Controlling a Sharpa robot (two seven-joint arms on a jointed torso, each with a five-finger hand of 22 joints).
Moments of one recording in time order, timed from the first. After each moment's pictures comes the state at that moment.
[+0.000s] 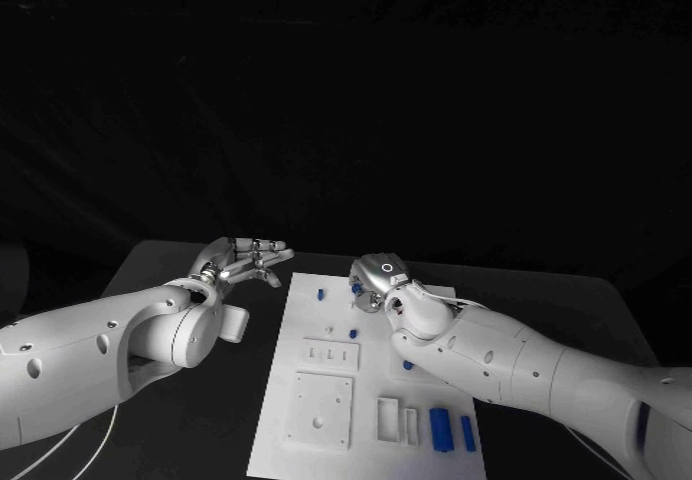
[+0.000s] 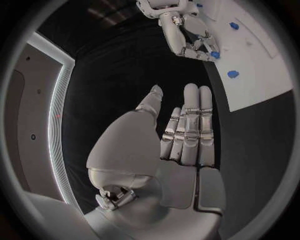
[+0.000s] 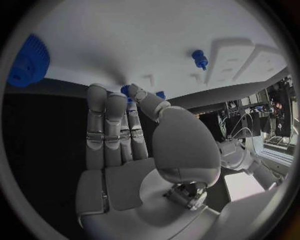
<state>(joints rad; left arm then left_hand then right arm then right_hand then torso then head) 1.34 -0.81 -0.15 1.46 -0.13 -0.49 0.28 1.39 -0.08 0.06 0.02 0.05 0.94 0.15 0.06 0.06 1.02 0.12 0.06 0.06 1.28 0.02 0.70 0.28 0.09 1.02 0.00 0.76 0.50 1.09 -0.35 0.07 0.97 -1.98 -0.51 -0.31 1.27 -0.13 0.66 -0.28 0.06 1.27 0.08 0.06 0.11 1.35 0.05 0.06 0.06 1.45 -0.05 0.84 0.63 0.11 1.41 -0.08 0.56 0.98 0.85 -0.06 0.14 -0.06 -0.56</state>
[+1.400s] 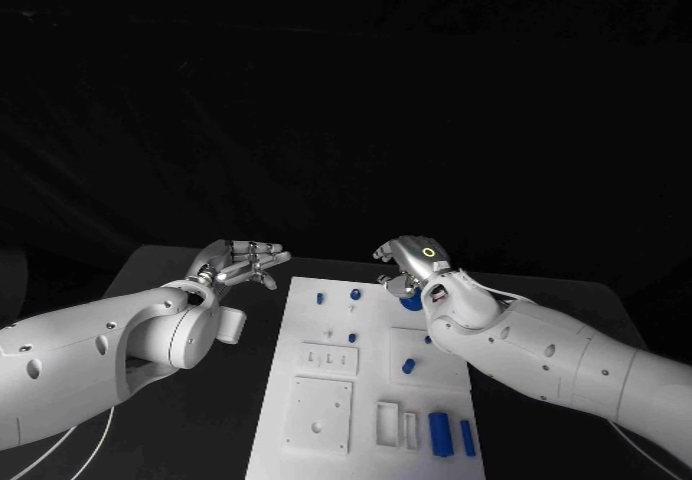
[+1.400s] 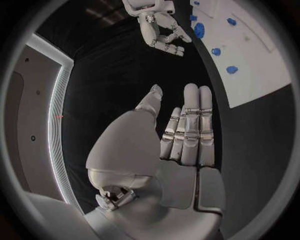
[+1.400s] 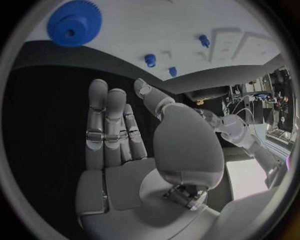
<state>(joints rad) 1.35 -0.82 -0.15 1.45 -0.14 -0.49 0.27 1.39 -0.09 0.07 0.03 0.05 0.94 0.15 0.06 0.06 1.01 0.12 0.06 0.06 1.28 0.02 0.70 0.28 0.09 1.02 0.00 0.76 0.50 1.10 -0.55 0.14 1.16 -1.89 -0.59 -0.27 1.29 -0.23 0.57 -0.20 0.05 1.08 0.11 0.06 0.06 1.19 0.07 0.08 0.06 1.46 -0.01 0.79 0.58 0.15 1.46 -0.04 0.39 0.97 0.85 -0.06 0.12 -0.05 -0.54</state>
